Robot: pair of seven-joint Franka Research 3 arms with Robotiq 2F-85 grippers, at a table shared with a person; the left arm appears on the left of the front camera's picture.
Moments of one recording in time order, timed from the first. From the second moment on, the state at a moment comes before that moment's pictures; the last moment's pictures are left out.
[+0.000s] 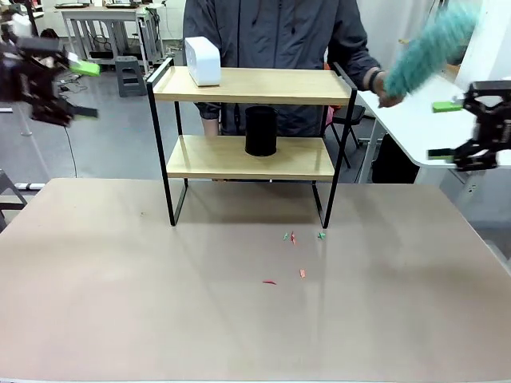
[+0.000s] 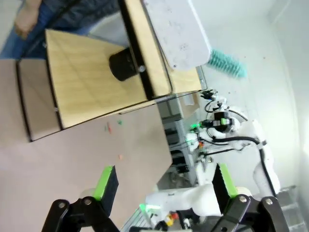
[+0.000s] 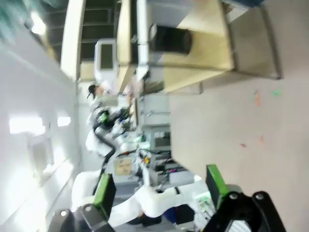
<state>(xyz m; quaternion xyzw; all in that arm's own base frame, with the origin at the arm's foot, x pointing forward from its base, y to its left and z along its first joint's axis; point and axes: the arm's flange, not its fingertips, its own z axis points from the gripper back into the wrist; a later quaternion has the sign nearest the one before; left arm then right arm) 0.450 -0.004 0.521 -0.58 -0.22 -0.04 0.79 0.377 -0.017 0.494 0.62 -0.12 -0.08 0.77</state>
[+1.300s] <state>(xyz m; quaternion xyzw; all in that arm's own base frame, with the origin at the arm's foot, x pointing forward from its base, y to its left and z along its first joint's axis) 0.471 -0.015 0.479 -0.61 -0.18 0.01 0.77 0.388 0.034 0.478 0.65 -0.08 -0.06 0.75</state>
